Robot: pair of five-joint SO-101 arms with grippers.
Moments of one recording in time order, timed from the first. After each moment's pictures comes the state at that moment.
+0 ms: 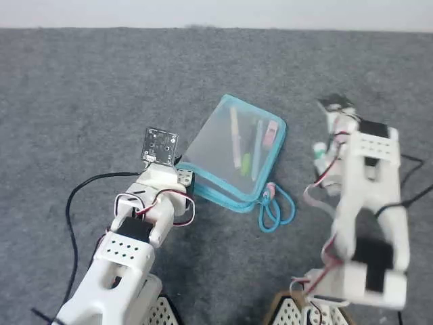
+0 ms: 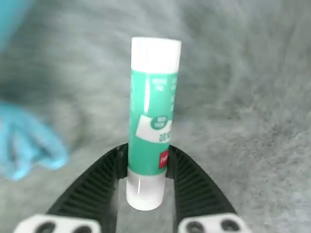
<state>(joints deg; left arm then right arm) 9.7 -51.8 81.7 21.1 8.5 6.1 -5.2 21.5 76.2 26.9</state>
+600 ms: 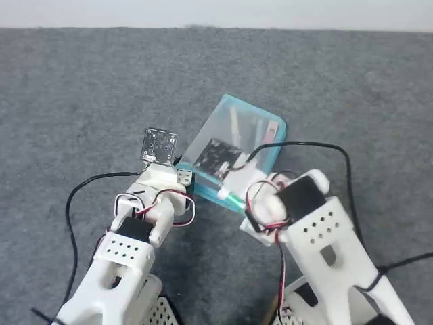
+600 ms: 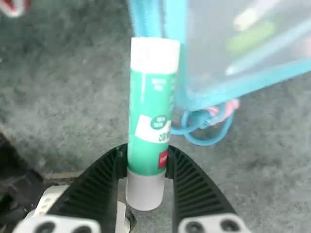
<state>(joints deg) 9.7 -51.8 81.7 21.1 9.0 -36.8 -38.6 29.3 95.8 25.0</state>
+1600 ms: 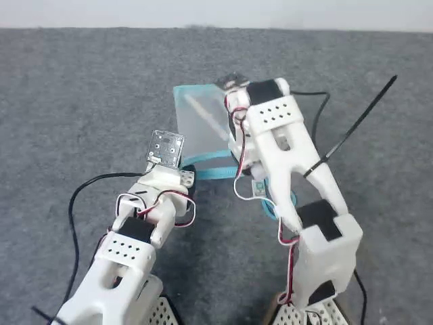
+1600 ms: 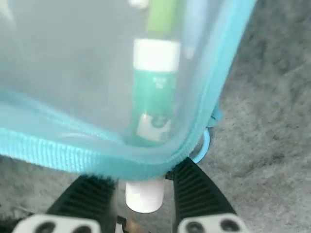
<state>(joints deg) 12.0 -51.8 81.6 21.1 6.2 -25.2 19.0 -20.0 100.1 8.0</state>
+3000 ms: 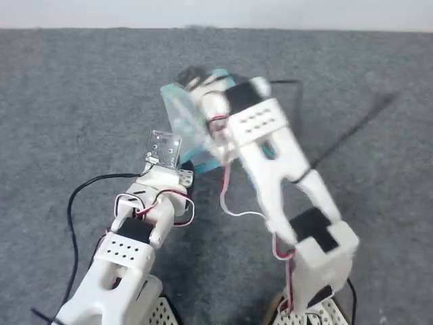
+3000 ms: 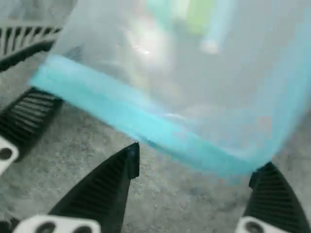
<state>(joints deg) 12.0 -51.8 81.6 20.7 5.3 -31.8 13.5 -25.4 99.3 15.3</state>
